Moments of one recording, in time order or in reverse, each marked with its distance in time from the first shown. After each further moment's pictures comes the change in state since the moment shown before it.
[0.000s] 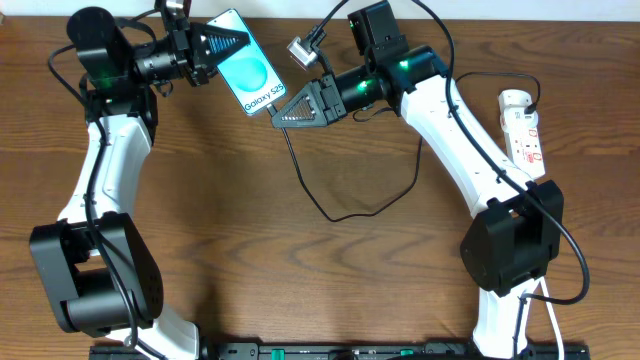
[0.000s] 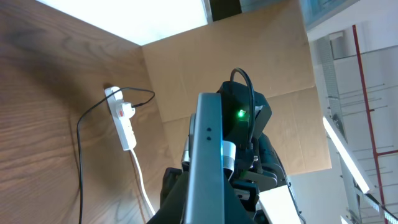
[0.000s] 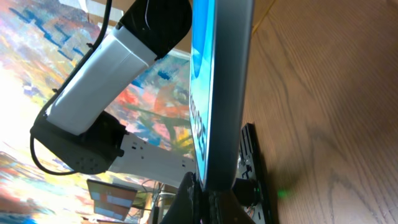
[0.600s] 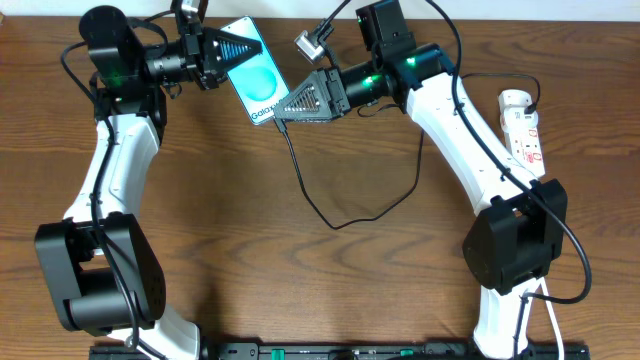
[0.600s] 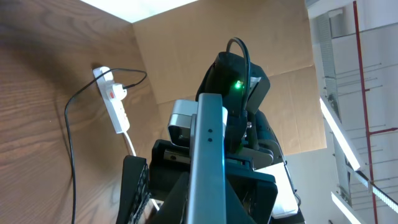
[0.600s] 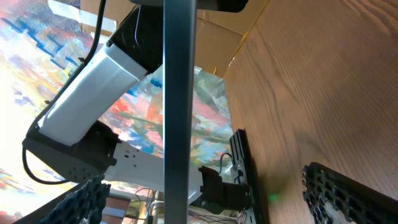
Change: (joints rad) left arm -0.032 0.000 0.000 -0.001 0.053 0.000; right arm -0.023 0.000 0.000 0.018 0.027 0.013
